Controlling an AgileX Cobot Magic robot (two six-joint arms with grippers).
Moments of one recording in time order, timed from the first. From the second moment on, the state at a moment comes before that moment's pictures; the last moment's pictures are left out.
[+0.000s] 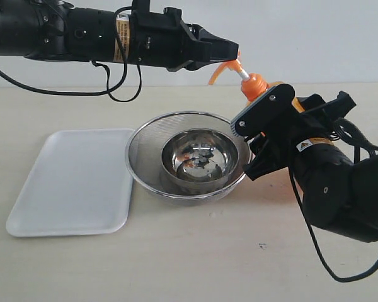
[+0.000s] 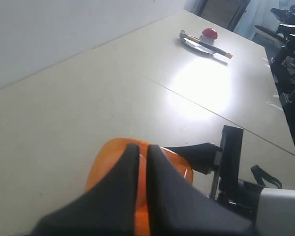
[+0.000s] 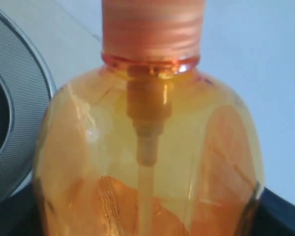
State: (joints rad) left arm -0.42 1.95 -1.42 1.51 -0.82 -1.52; right arm 0.70 1.73 -0.63 0.83 -0.88 -1.11
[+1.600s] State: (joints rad) left arm -0.43 1.93 -1.42 1.54 -0.83 -1.53; right arm 0.70 1.73 -0.62 0.78 -0.89 -1.09
